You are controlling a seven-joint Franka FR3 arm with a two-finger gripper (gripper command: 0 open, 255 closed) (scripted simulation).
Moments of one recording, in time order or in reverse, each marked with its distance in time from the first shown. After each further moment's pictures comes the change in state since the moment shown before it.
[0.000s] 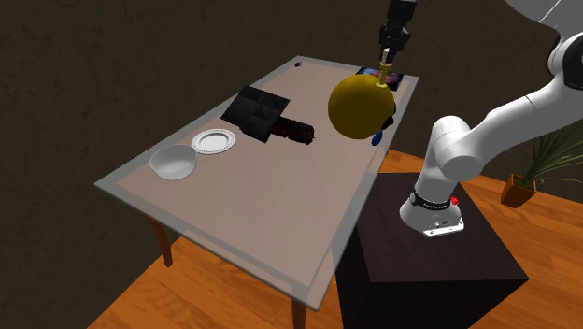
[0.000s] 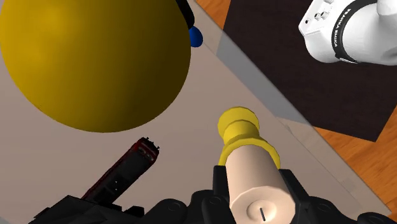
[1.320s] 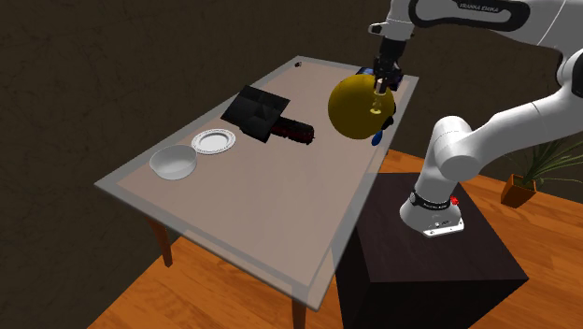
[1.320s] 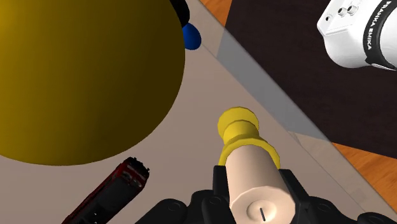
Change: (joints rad) arm -0.044 -0.106 -0.052 -0.323 -0.064 0.218 0.004
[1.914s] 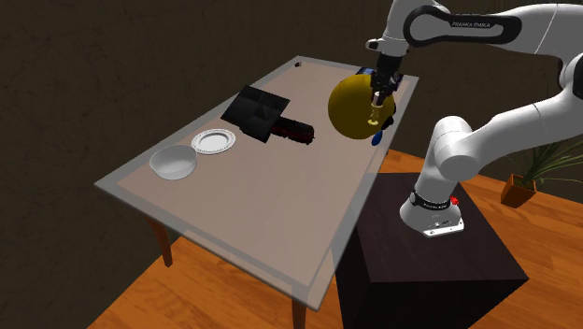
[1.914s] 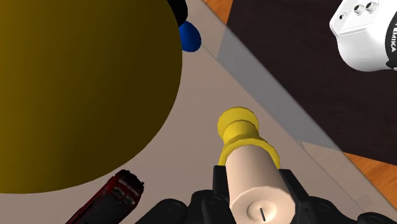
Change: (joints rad) arm -0.020 -0.021 -0.043 -0.129 -0.040 0.108 -0.005
